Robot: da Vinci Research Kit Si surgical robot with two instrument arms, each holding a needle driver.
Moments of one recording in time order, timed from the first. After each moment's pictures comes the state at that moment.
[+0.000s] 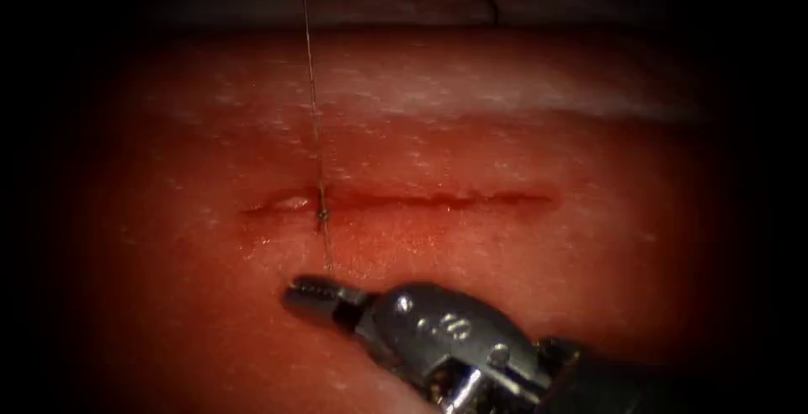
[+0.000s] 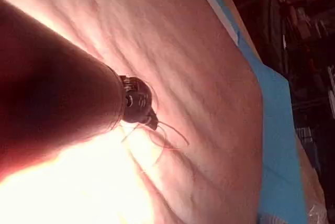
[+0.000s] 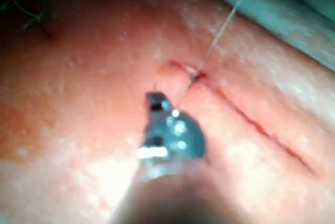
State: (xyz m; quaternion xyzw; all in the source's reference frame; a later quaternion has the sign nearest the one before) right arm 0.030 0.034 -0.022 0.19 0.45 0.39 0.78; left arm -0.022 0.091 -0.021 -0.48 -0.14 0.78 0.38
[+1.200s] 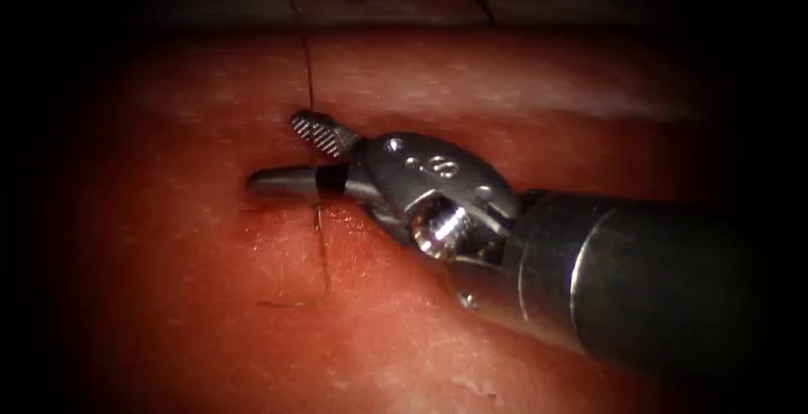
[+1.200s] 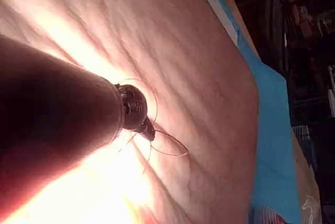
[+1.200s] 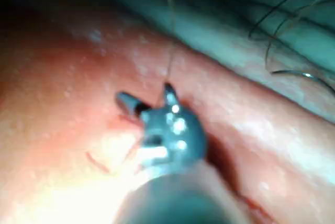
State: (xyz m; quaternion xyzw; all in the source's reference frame) right arm 0.032 0.044 -0.018 0.13 0.49 0.49 0.71; left arm -0.019 0.086 -0.031 -0.54 -0.24 0.70 0.40
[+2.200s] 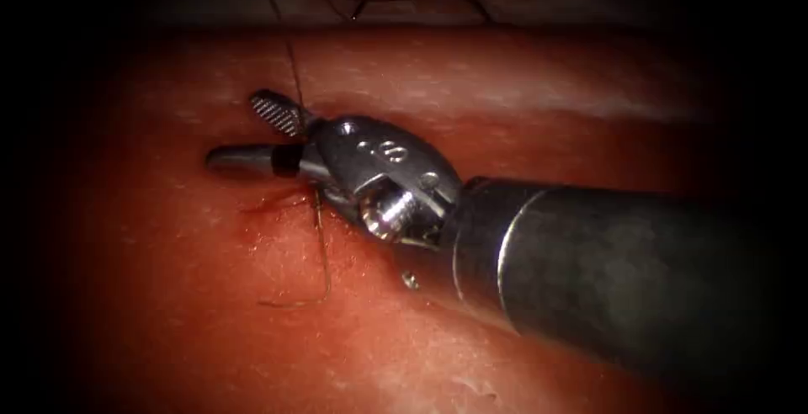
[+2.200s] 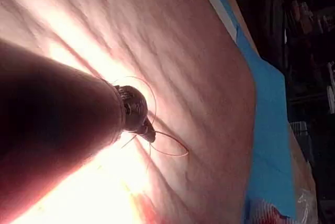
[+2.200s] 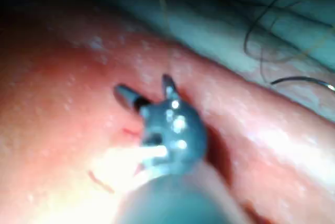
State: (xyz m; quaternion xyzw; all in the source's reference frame) right arm 0.035 0.044 -0.016 0.14 0.51 0.49 0.69; left arm -0.019 0.084 -0.036 -0.55 -0.25 0.68 0.41
